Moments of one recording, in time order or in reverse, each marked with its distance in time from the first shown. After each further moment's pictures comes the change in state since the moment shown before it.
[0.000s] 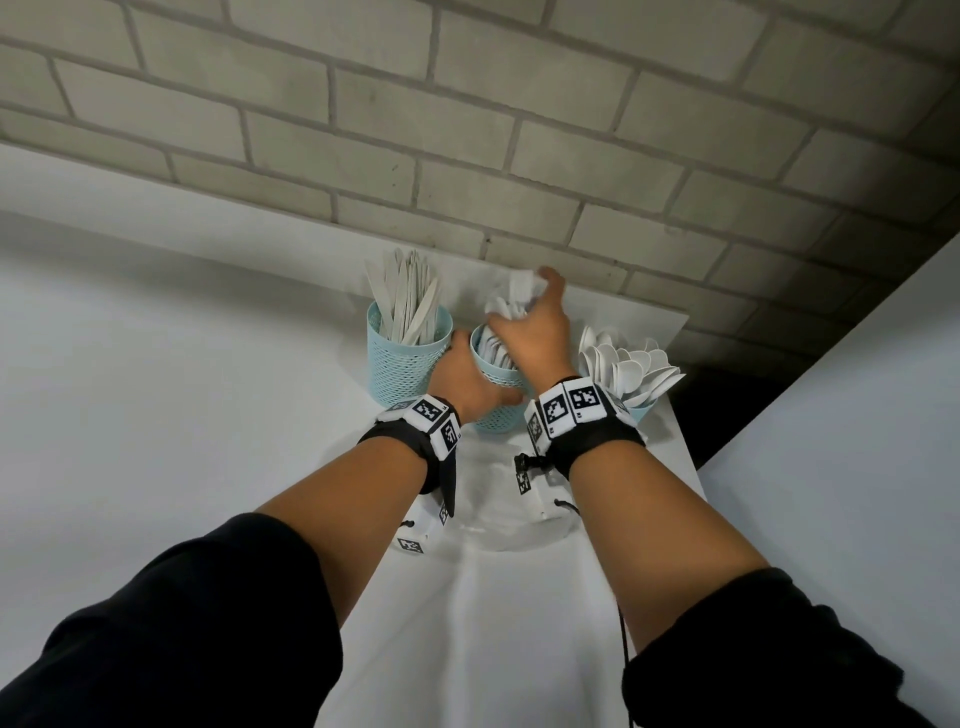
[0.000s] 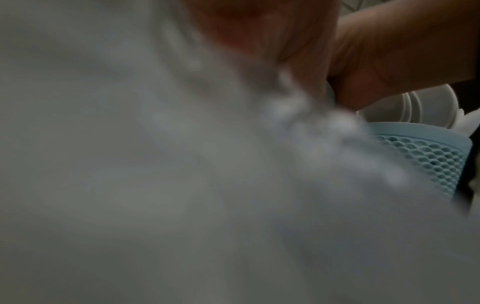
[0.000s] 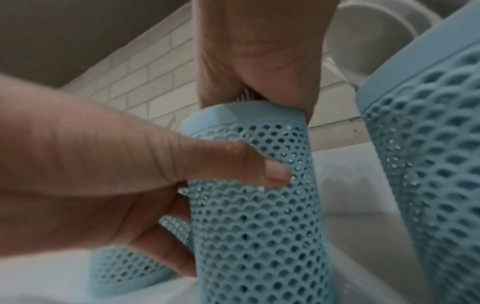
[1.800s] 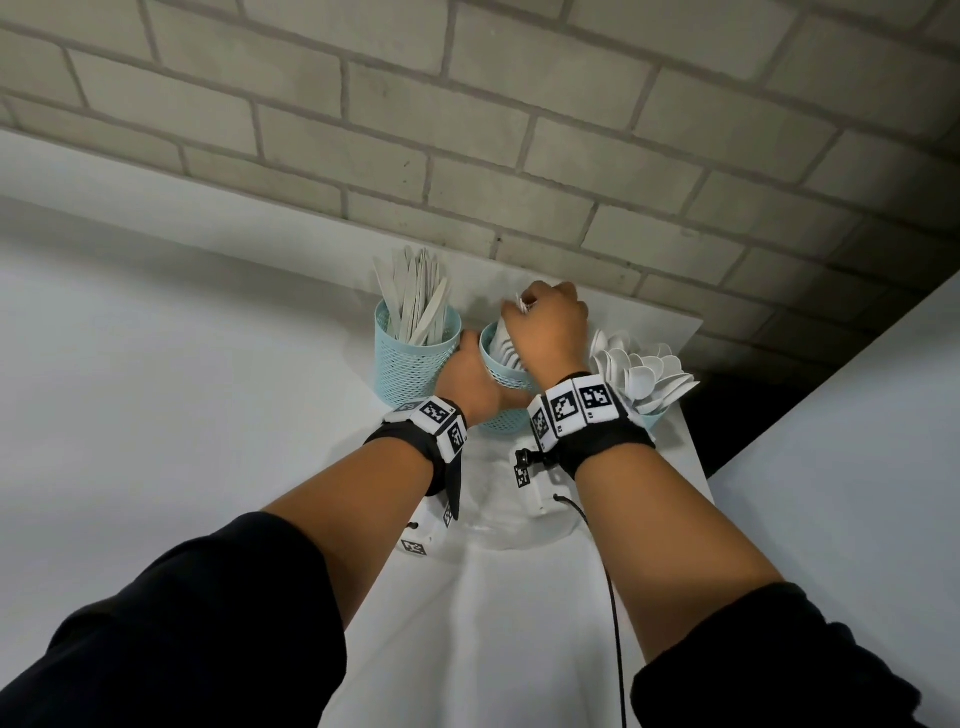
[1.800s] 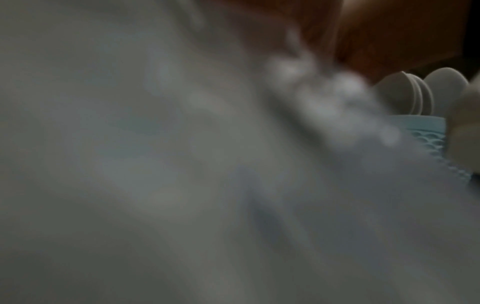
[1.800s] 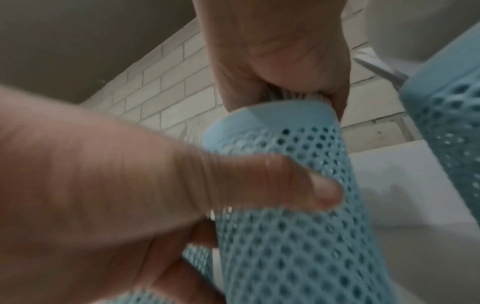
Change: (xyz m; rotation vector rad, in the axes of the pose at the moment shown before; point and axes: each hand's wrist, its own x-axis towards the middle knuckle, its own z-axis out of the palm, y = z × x) left_hand 0.004 -0.003 0.002 -0.027 -0.001 0.009; right_hand 0.010 -0.011 -0.004 -0.458 0.035 -0.132
